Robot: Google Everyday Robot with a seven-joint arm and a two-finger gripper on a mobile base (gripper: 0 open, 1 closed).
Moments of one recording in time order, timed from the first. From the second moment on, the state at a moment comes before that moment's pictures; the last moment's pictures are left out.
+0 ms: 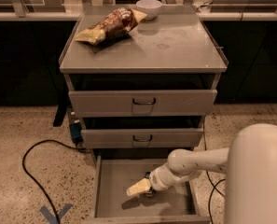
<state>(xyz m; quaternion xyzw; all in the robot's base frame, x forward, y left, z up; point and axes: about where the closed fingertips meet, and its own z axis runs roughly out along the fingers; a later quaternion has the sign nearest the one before) 0.489 -0.041 0.350 -0.18 0.94 0.29 0.06</state>
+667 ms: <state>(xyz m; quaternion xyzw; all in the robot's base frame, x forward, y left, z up) 0.486 -0.035 0.325 -0.20 0.94 0.27 0.04</state>
